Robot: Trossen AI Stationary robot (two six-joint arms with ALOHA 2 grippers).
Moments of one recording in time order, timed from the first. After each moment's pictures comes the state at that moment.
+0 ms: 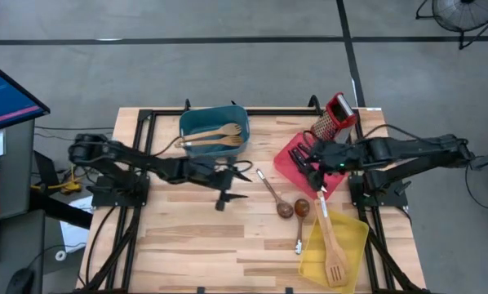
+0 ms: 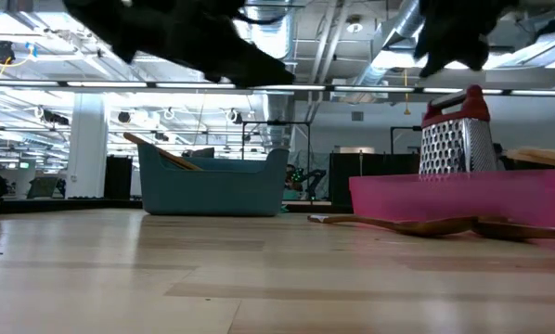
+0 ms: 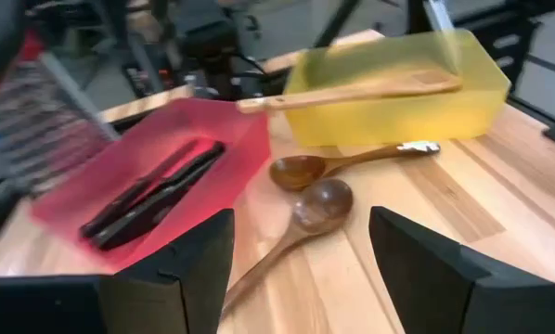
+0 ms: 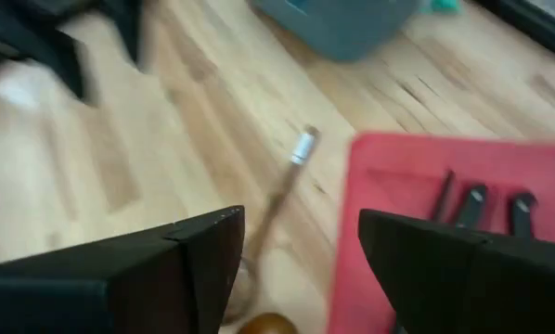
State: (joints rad) left arm -0.04 1.50 0.73 0.45 0.07 0.27; right arm 0.10 0.98 0.94 -0.80 0.29 0.61
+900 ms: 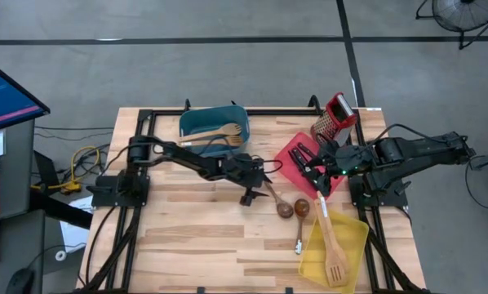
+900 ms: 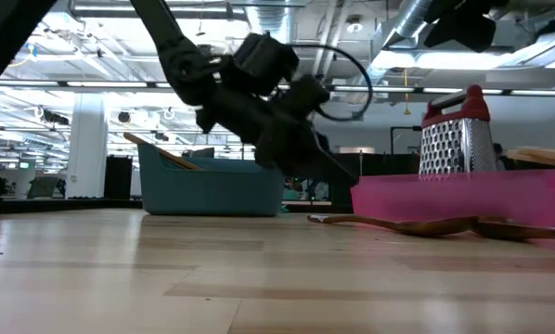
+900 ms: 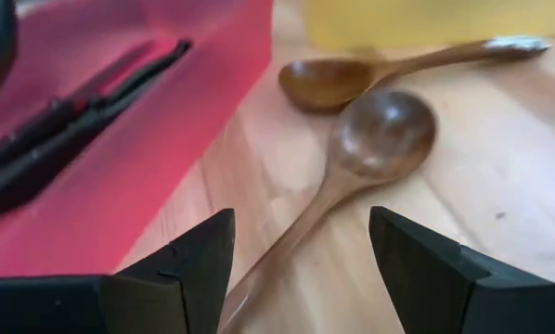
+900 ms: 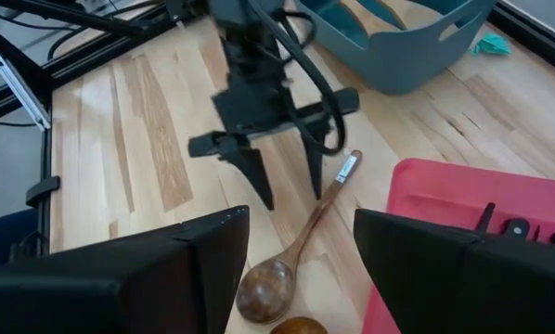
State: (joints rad) left arm 0.08 2.04 1.07 0.44 0.24 0.33; right arm 0.21 0.90 0.97 -0.78 0.30 0.57
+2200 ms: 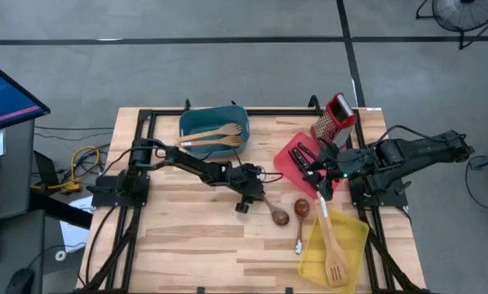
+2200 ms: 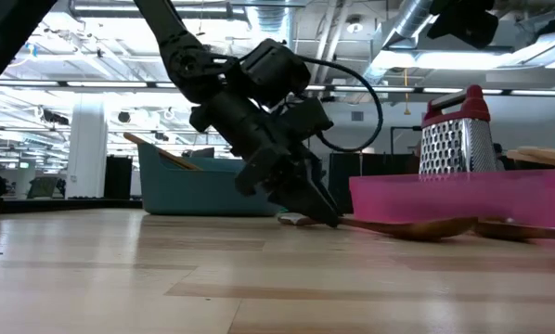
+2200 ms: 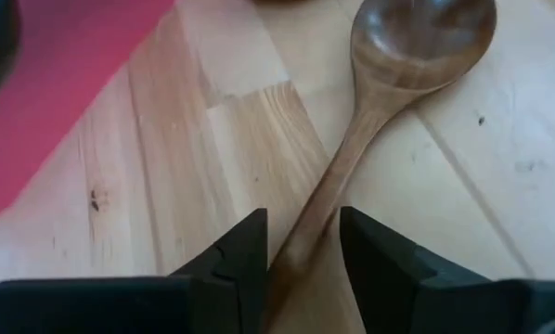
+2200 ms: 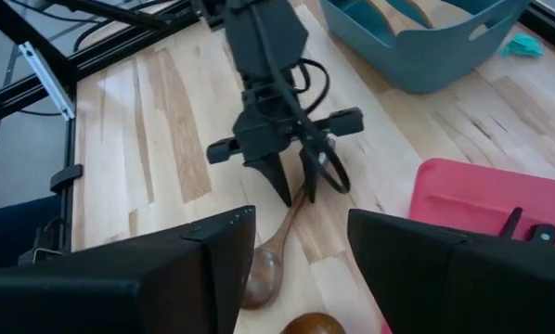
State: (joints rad) left arm 0.02 2.08 1.11 0.22 0.16 0.33; right arm 0.25 0.90 0.97 -0.76 0.29 0.58
